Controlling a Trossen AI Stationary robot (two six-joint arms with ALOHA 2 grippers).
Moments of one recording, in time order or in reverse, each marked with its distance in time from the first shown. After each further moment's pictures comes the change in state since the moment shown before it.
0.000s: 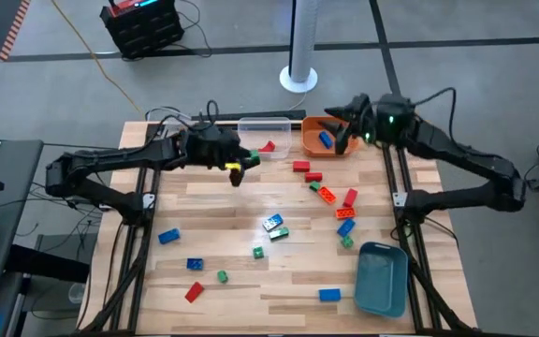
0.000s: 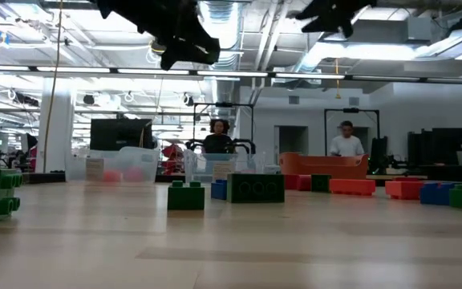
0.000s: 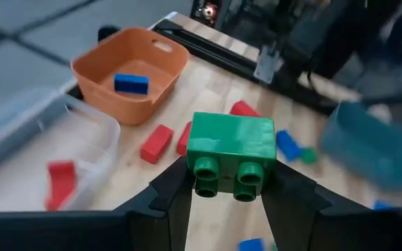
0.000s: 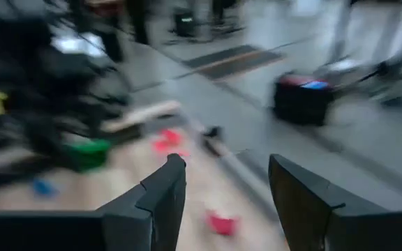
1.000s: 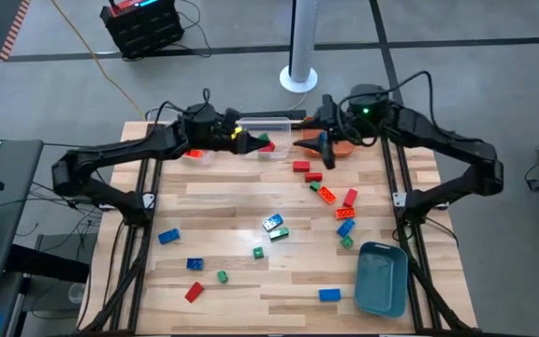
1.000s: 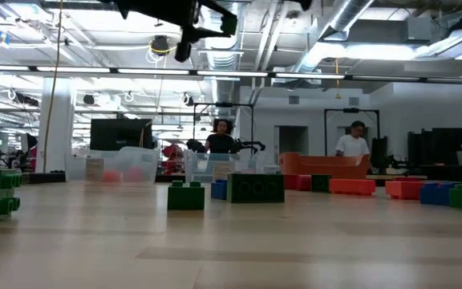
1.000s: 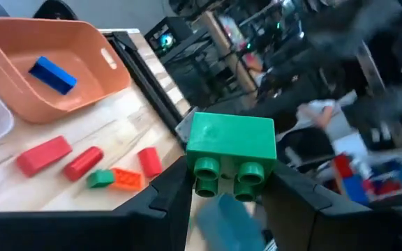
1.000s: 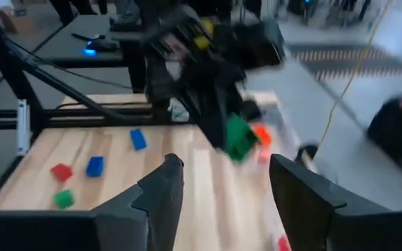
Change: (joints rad) left arm 0.097 0.075 0.105 0.194 0.199 -0.600; right arm 0.136 0.256 0.352 -0.180 -0.234 -0.255
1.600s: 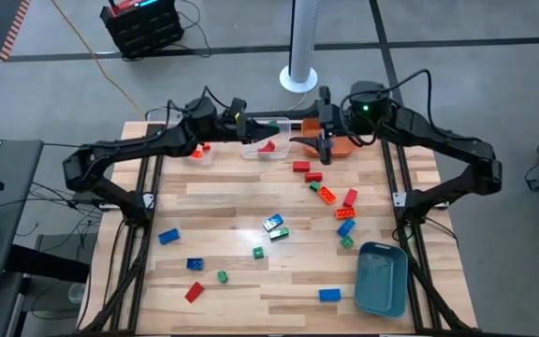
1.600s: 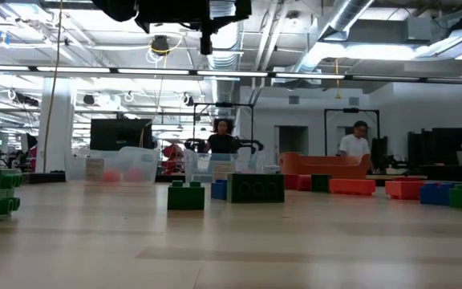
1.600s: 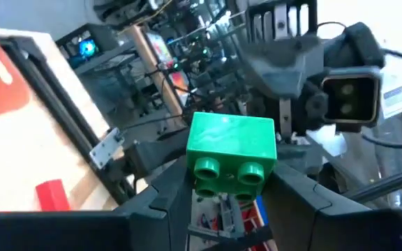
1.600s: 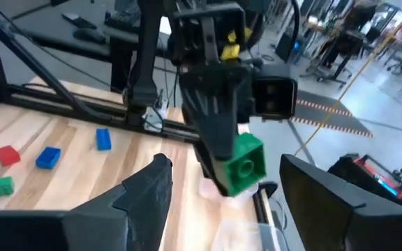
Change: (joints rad) left arm 0.043 0.101 -0.001 0.405 0.157 -0.231; right arm -0.008 0.014 -0.001 0.084 0.011 -0.239
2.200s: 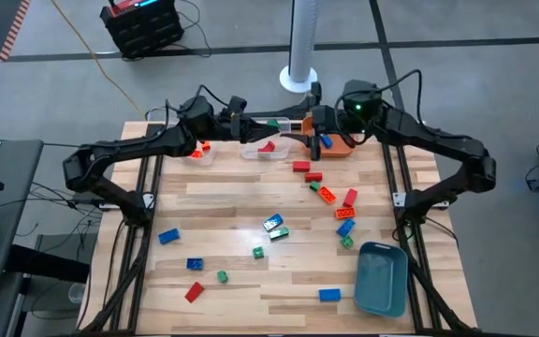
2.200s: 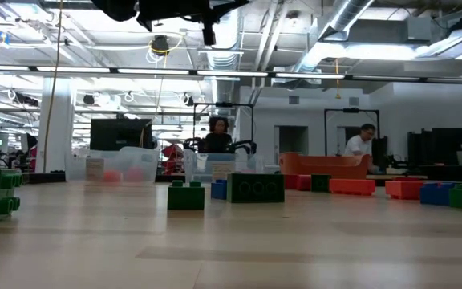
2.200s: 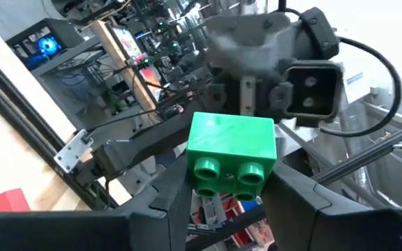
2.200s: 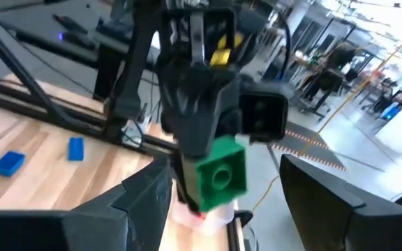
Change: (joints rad) left arm 0.005 -0.001 0.000 0.096 0.074 -0.020; right arm 0.007 0.061 0.001 0.136 0.001 -0.110
